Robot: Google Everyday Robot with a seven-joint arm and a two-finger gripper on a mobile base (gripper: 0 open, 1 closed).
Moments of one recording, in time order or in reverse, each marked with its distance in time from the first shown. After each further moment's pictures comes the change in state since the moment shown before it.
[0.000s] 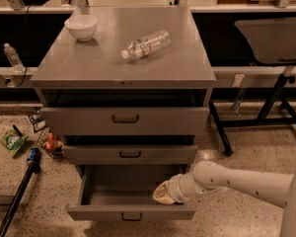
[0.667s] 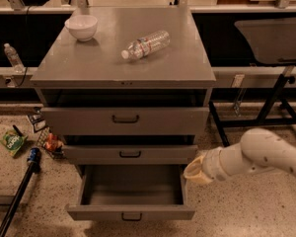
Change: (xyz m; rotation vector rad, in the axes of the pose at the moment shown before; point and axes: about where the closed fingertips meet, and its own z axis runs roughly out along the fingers) arm -0.063 -0.002 -0.212 0.113 0.062 0.012
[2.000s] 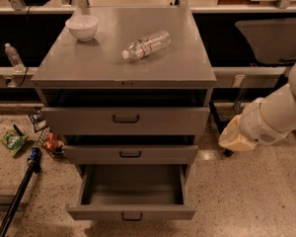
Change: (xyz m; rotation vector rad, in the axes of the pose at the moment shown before) arm -0.074 -0.011 -0.198 0.108 0.273 -0.099
